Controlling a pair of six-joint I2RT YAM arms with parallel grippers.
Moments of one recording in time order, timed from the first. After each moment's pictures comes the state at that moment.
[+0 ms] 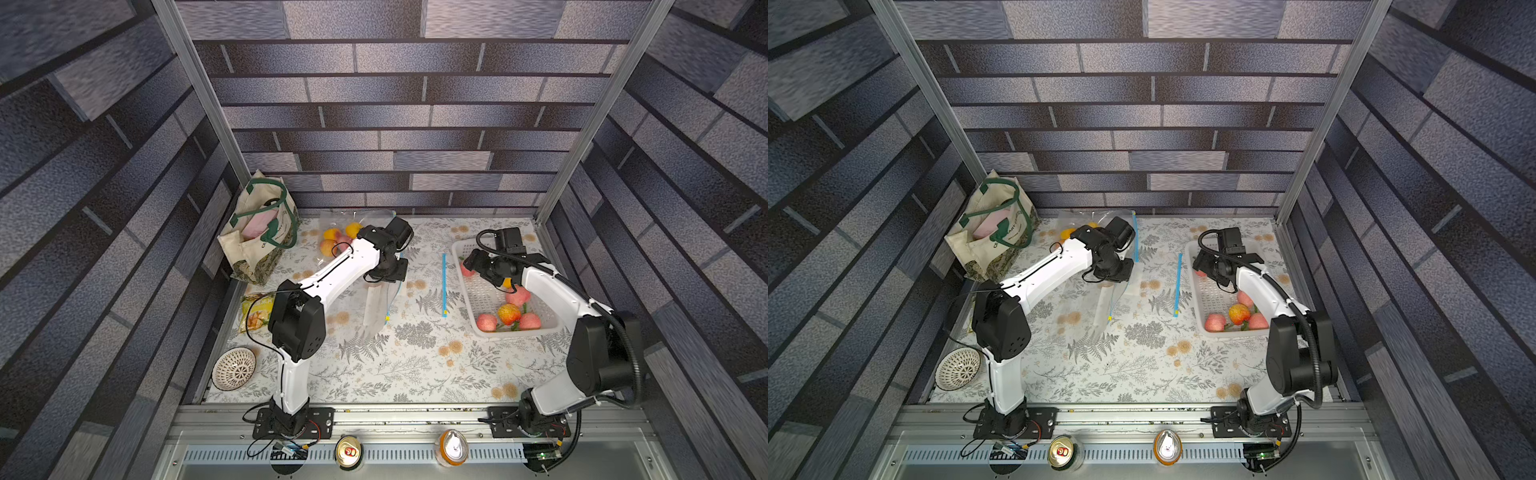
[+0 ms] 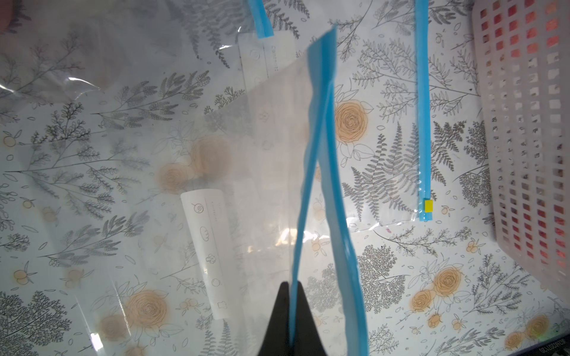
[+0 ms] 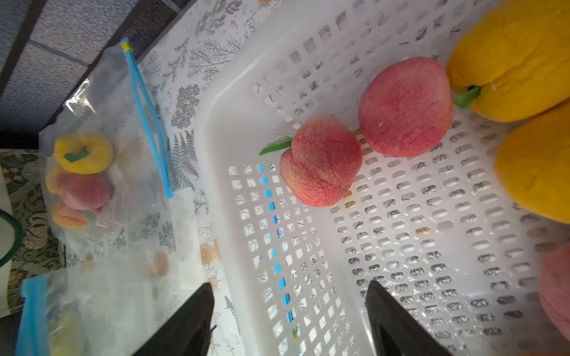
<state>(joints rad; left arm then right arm) -0.62 1.95 1.80 -1.08 0.05 -0.37 0.19 1.60 1.15 -0.50 -0.16 0.62</state>
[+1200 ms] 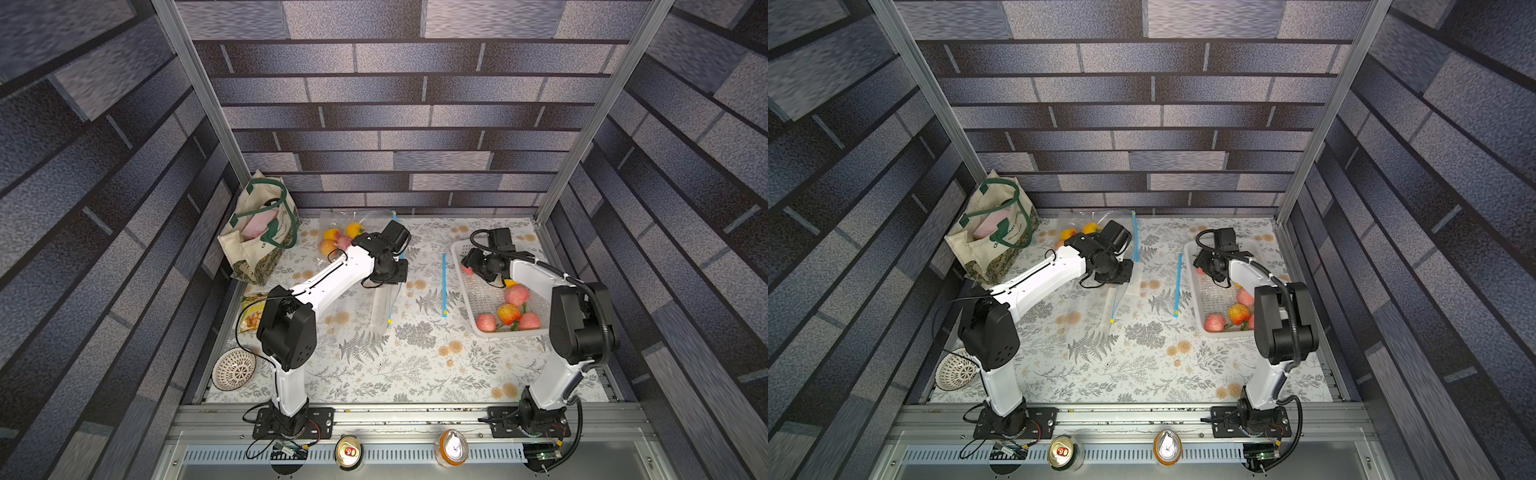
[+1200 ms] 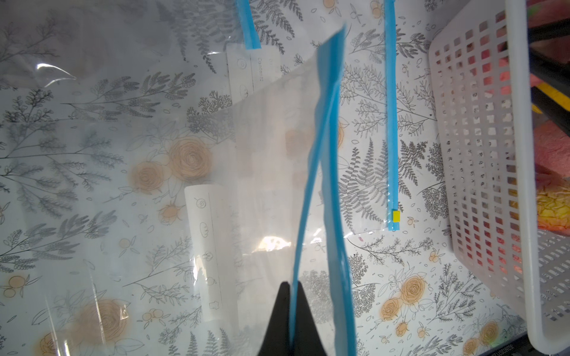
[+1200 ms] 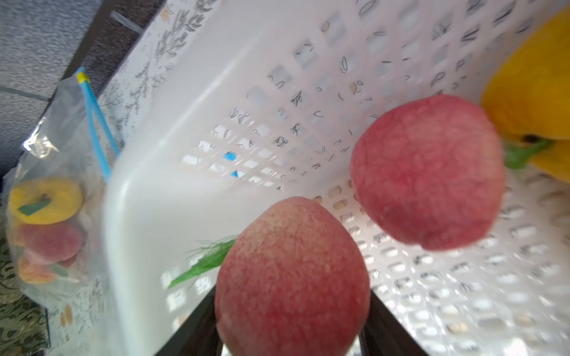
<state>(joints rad) -0.63 1.86 1.66 -0.94 0.08 -0.46 0.15 1.70 1.17 -0.37 -0.17 0.64</state>
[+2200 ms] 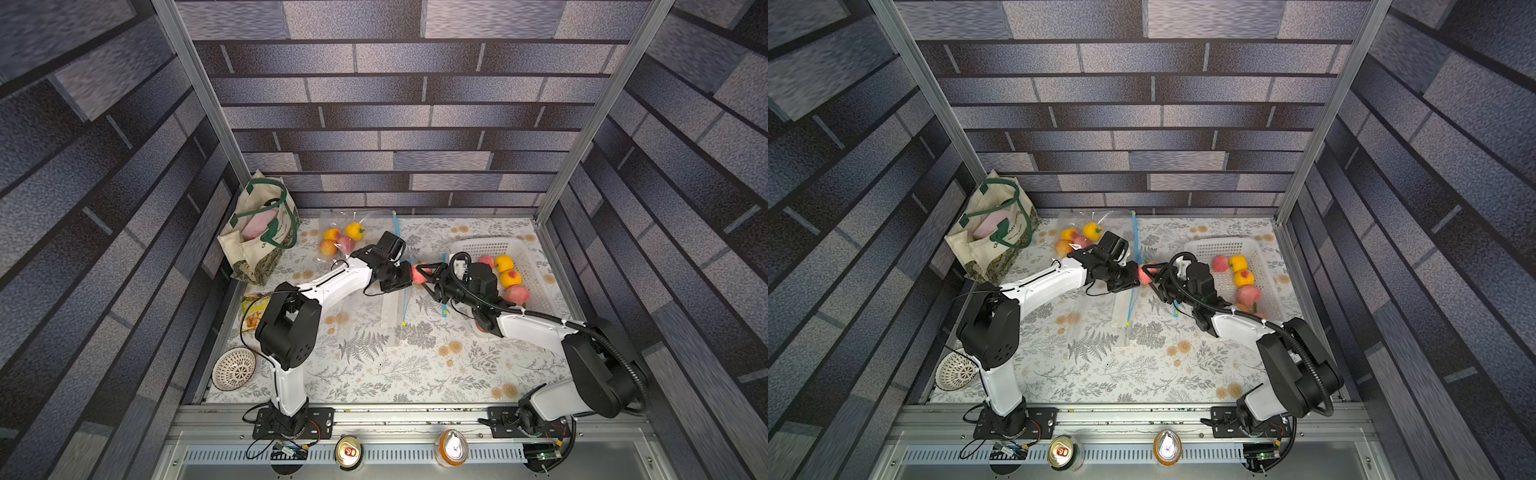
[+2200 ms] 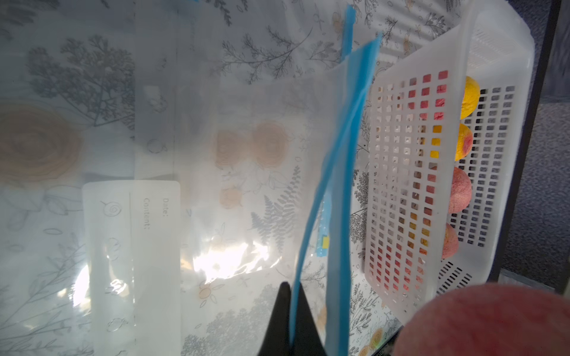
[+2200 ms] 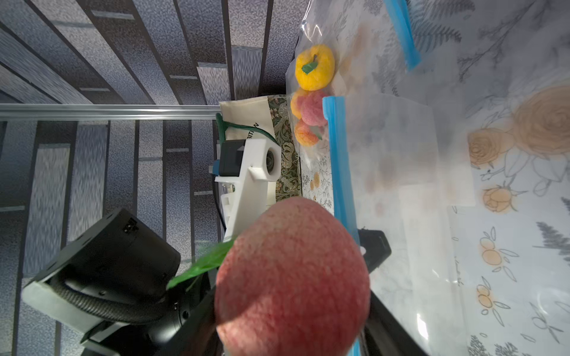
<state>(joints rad) -0.60 1.86 1.40 -0.50 0.36 -0.78 0.55 1.48 0.64 0.63 -0.41 1.47</state>
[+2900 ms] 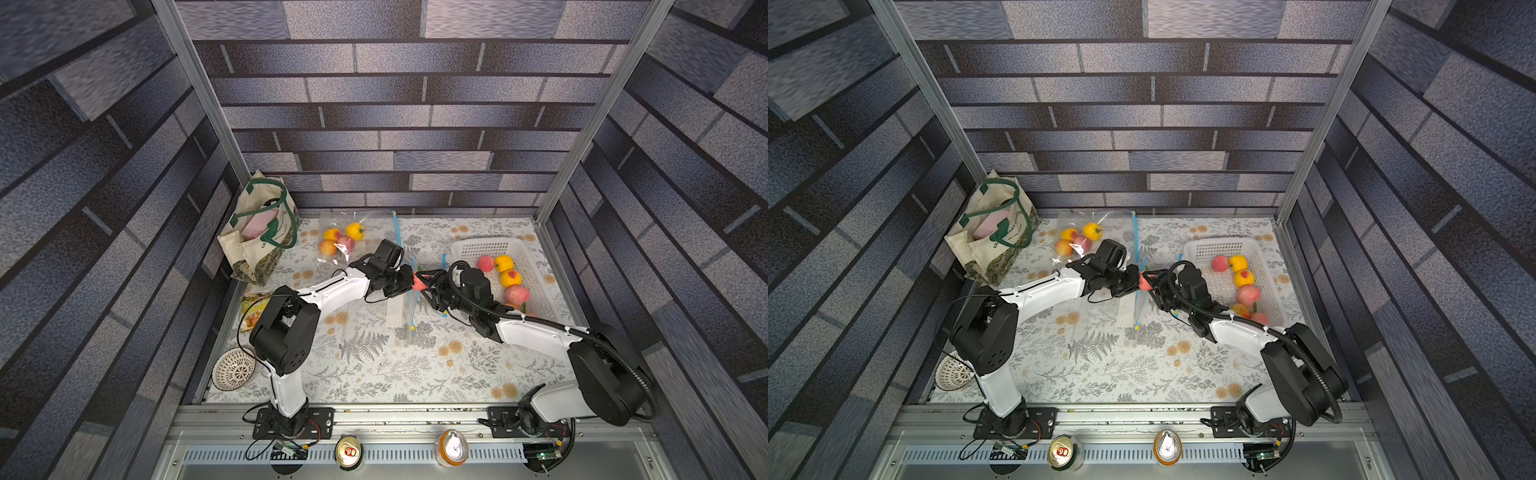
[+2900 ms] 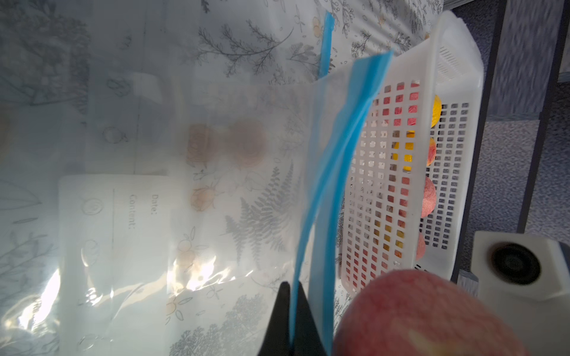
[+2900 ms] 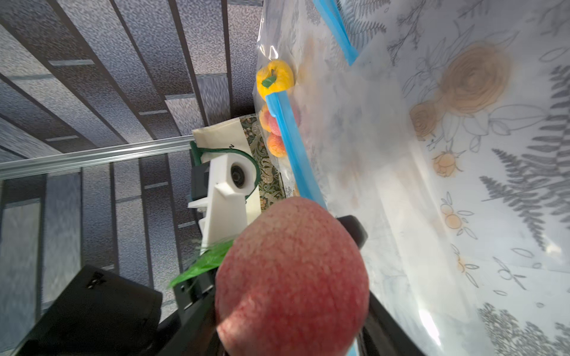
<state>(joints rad) -0.62 1.79 1.27 -0.31 0.36 -0.87 0.62 1.43 0.69 0.36 -0.26 1.48</state>
